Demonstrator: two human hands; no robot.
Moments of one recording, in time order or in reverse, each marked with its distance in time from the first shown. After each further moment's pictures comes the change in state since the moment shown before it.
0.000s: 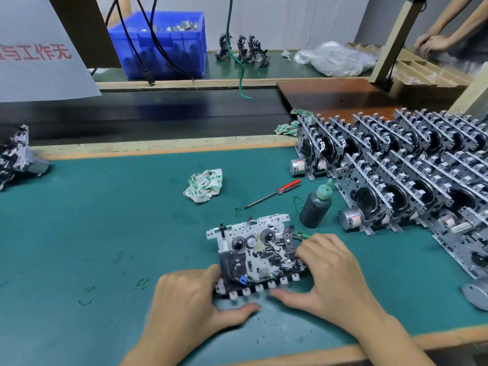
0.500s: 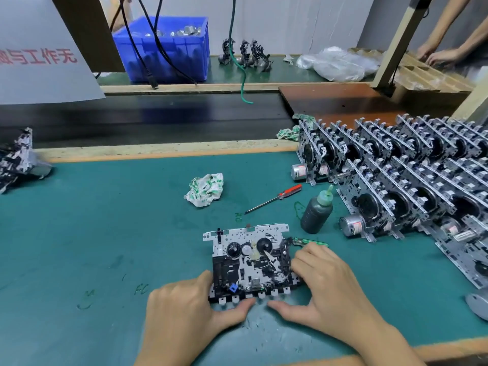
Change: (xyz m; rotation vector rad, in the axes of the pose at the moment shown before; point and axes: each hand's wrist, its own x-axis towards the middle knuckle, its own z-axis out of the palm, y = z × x) left_hand -0.001 0.006 0.004 0.074 0.094 -0.174; right_hand 0.002 -0.003 -0.001 0.070 -0.091 -0.030
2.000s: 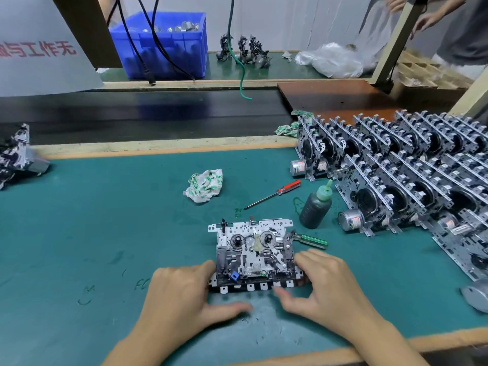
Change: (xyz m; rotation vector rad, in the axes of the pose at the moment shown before) left_hand 0.009 -0.016 -0.007 -0.059 -0.123 0.188; right_hand -0.003 -0.009 -0.004 0.124 0.003 0.070
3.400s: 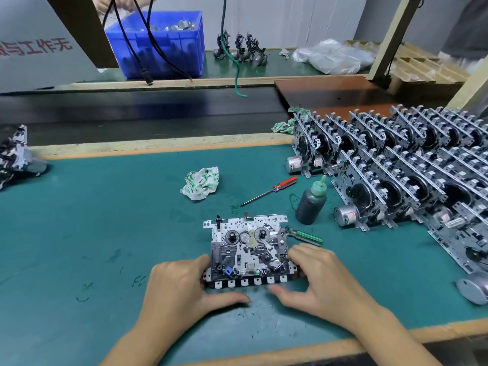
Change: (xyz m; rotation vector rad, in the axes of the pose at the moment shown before) left_hand 0.004 0.003 0.002 -0.085 0.007 -0.071; right_hand 0.001 0.006 -0.002 0.079 -0.074 -0.034
